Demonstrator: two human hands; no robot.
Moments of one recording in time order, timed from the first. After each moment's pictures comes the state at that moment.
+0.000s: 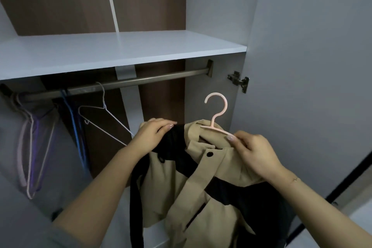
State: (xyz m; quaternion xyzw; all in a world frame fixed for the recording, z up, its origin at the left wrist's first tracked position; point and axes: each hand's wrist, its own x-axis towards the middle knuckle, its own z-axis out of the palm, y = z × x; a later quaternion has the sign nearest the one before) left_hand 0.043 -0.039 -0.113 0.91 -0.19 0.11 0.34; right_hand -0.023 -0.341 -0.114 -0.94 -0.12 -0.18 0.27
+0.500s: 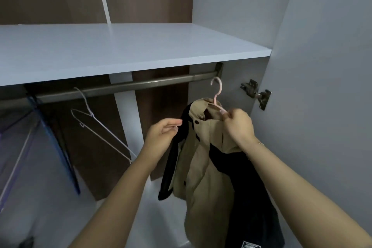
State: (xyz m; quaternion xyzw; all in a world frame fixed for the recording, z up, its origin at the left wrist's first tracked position) left_hand 0.131 -0.093 -0.119 0.78 -0.02 0.07 0.62; right_hand 0.206 -0.318 -0.121 -0.93 0.04 -0.15 0.32
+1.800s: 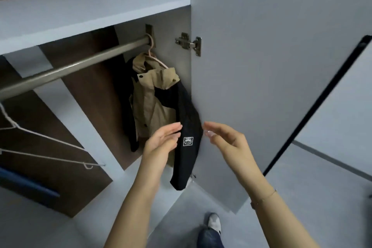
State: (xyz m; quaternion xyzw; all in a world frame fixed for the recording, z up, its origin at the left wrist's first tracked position) left_hand 0.003 -0.123 -0.150 0.66 -0.13 -0.15 0.72; right_hand -0.068 -0.286 -0.157 -0.71 0.11 -0.18 0.67
